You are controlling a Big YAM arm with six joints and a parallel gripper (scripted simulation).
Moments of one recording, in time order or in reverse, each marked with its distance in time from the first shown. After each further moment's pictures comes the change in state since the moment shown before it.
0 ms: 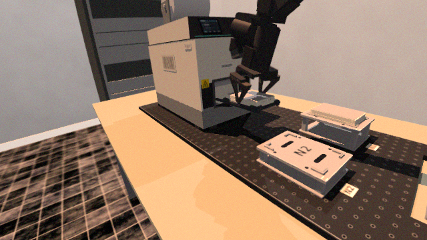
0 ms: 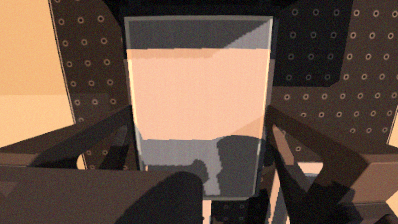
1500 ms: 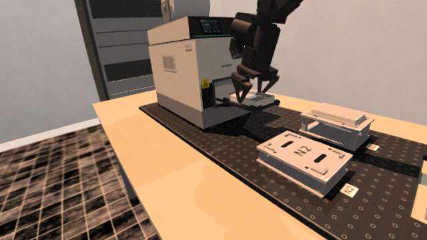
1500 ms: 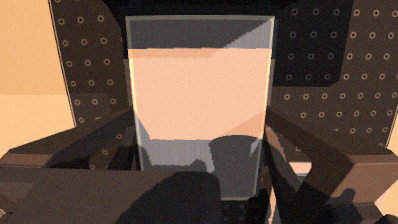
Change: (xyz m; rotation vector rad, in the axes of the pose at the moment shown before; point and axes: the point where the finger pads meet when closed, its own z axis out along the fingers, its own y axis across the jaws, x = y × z) arm 0.000 0.000 0.000 -0.001 0.001 0.000
